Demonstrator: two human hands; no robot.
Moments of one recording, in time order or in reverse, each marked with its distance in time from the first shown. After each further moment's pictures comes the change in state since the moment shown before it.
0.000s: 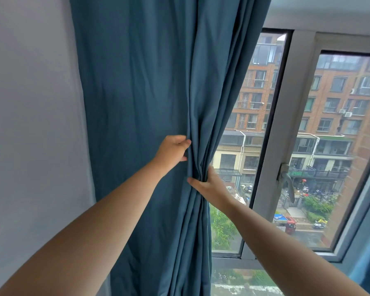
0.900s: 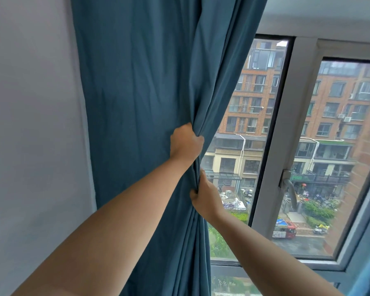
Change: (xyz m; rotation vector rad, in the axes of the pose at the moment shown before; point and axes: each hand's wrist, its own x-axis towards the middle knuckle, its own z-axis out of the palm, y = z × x) left_hand 0.021 0.034 0.030 0.429 0.399 0.205; right_hand 0.008 0.009 0.024 -0.473 0.098 -0.066
